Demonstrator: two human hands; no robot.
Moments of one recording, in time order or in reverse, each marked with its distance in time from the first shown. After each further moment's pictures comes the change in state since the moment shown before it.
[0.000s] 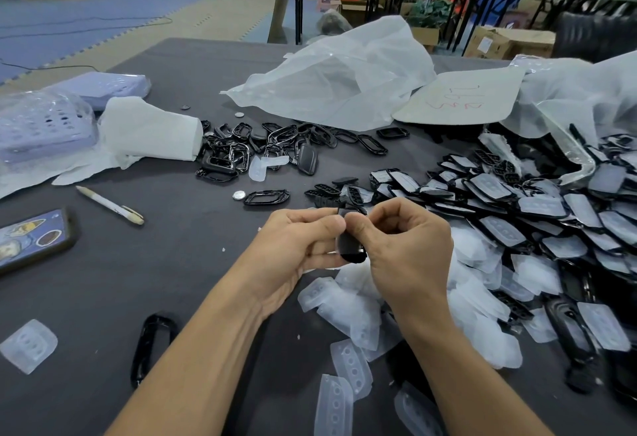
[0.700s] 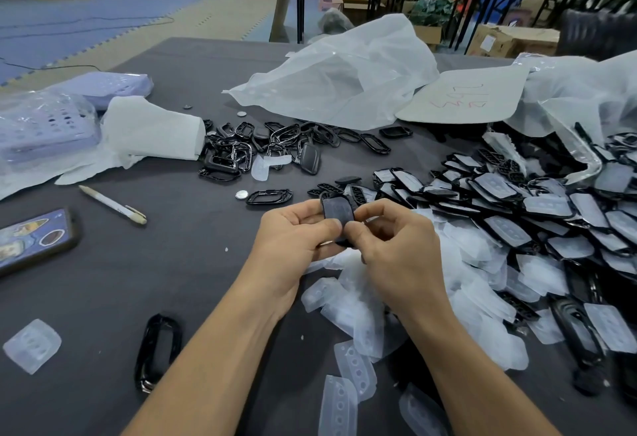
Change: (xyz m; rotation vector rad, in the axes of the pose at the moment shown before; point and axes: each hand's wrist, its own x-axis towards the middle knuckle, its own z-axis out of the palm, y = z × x) left_hand 0.001 -0.007 0.008 -0.053 0.157 0.091; right_hand 0.003 0.007 0.001 -0.104 -0.193 0.017
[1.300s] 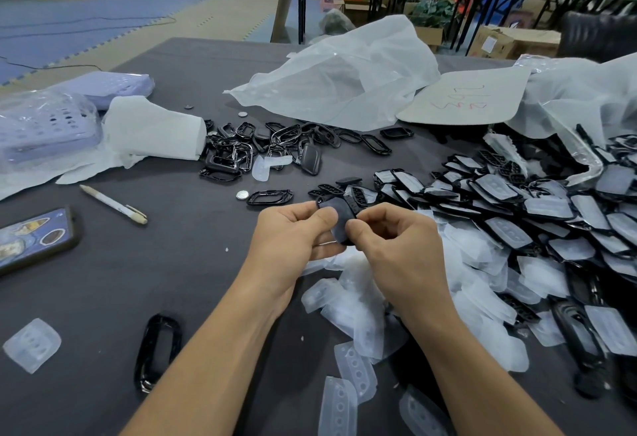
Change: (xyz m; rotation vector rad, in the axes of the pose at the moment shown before) left_hand 0.004 0.000 -0.003 0.113 0.099 0.013; right_hand 0.001 0.000 -0.002 0.030 -0.005 0.011
